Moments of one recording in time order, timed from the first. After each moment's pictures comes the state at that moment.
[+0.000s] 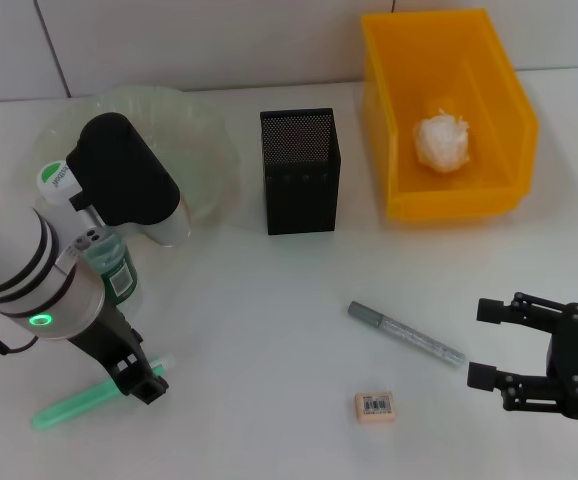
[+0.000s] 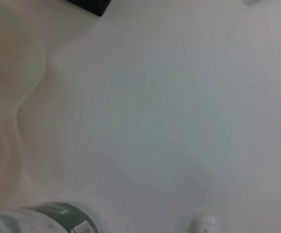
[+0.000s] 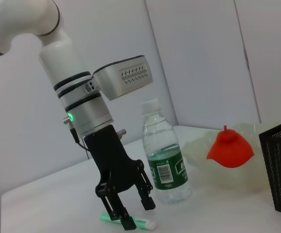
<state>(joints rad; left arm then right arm) -0.59 -2.08 1.69 1.33 2.66 1.54 -2.52 0.26 1.98 -0.69 -0.48 -1.85 -1.77 1.06</state>
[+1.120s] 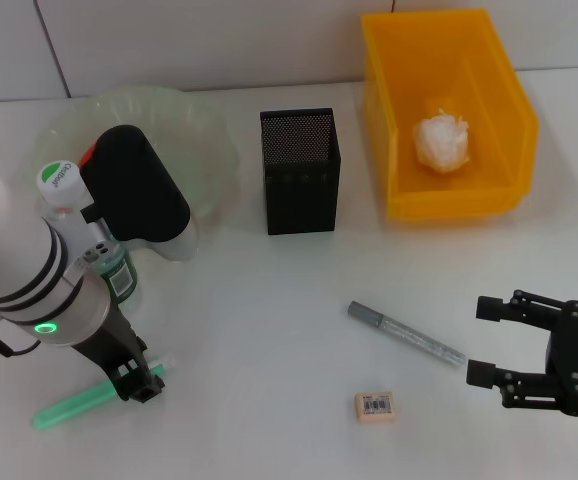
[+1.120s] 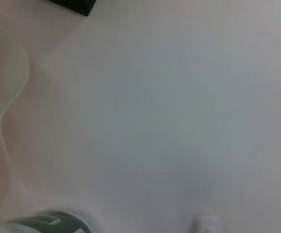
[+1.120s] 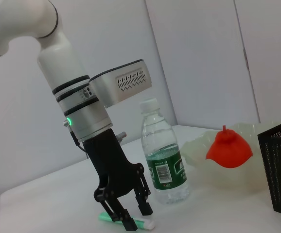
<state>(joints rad) -0.59 -2.08 1.74 1.33 2.67 1.51 -2.49 0.26 1.98 -0.69 -0.48 -1.85 -1.77 1.06</state>
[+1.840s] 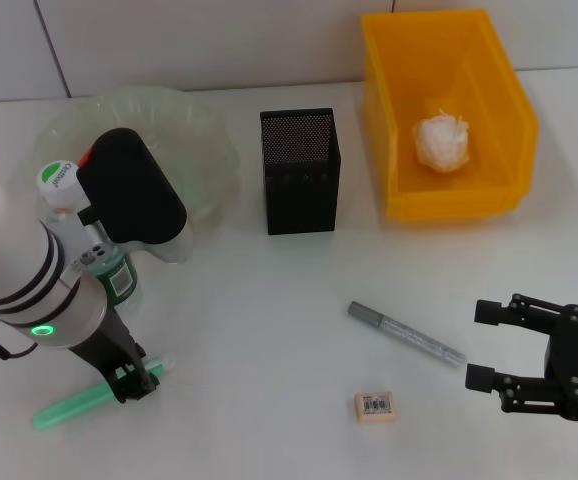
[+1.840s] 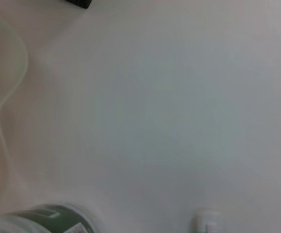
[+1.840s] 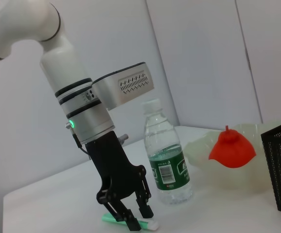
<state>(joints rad) -0.58 -2.08 1.74 1.32 2.67 1.51 -2.49 0.26 1.98 -0.69 -0.48 -1.85 -1.77 1.06</state>
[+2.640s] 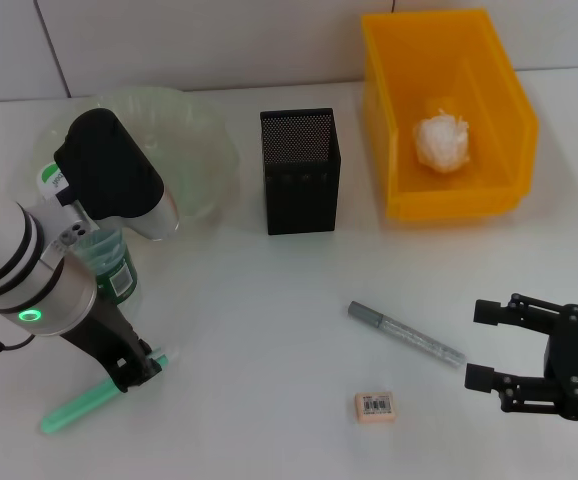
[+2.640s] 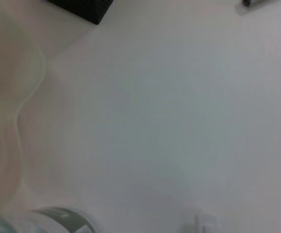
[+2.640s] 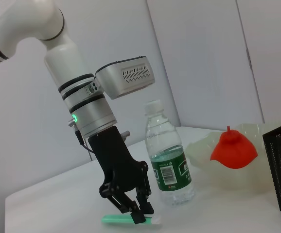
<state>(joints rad) -0.59 -2.07 1.63 1.30 2.61 1.53 -2.45 0.26 1.98 -0.69 -0.48 -1.85 -1.78 1.07</state>
